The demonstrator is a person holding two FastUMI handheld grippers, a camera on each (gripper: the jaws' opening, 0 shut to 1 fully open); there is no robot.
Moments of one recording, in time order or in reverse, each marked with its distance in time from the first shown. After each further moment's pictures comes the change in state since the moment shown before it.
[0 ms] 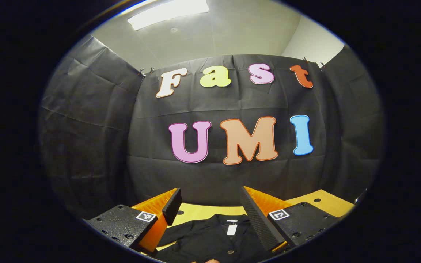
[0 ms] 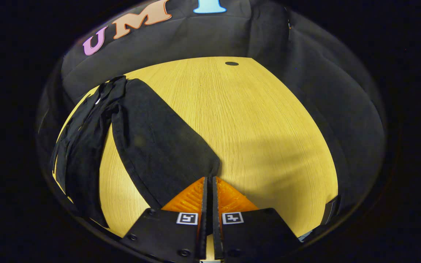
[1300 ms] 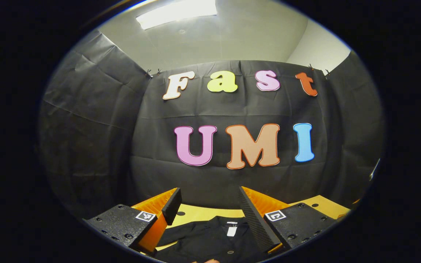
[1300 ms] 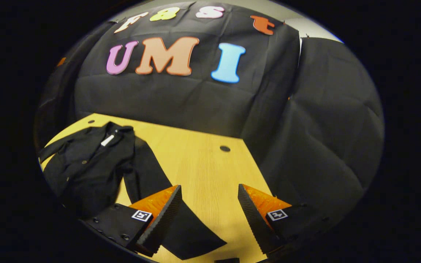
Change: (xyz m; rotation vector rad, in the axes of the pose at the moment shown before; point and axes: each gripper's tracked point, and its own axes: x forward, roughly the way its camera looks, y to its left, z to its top) left arm -0.013 0.004 0.012 -0.032 -0.026 0.023; right arm -0.099 0.003 0.119 -0.159 -0.423 -0.115
